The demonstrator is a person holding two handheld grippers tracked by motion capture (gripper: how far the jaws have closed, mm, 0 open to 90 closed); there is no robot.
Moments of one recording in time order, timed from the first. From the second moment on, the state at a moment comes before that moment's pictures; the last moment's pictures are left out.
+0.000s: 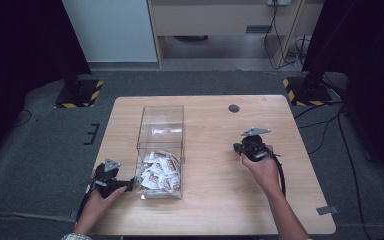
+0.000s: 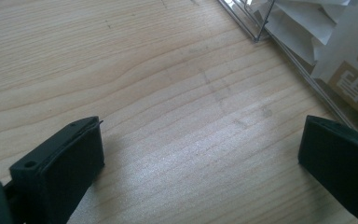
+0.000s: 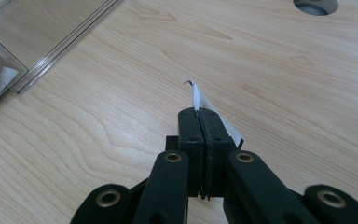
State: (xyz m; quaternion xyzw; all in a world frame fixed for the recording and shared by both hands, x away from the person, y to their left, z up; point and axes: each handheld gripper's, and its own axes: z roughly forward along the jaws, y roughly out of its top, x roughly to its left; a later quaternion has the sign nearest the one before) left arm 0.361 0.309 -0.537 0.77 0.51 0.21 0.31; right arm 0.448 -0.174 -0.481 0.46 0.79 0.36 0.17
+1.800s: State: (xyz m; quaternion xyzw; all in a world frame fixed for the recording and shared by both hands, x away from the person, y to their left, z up) left arm 0.361 0.309 -0.537 0.78 0.51 0.21 0.31; right arm 0.447 -0.170 -0.480 0.47 0.79 0.37 0.16
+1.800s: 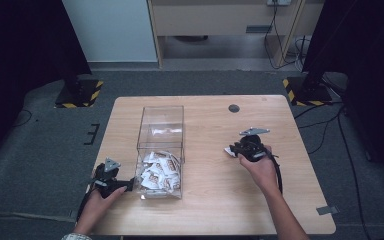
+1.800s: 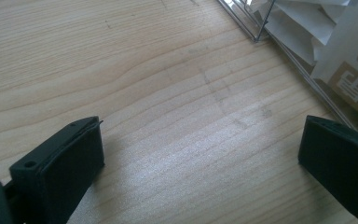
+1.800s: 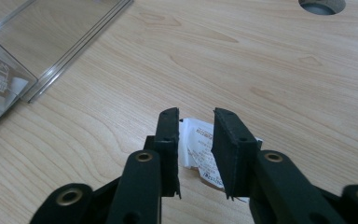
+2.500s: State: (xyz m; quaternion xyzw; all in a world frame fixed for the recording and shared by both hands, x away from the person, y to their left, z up) left arm 0.361 0.309 -0.537 0.78 0.51 0.21 0.31; right arm 0.438 -0.173 -0.458 0.47 0.77 0.39 0.16
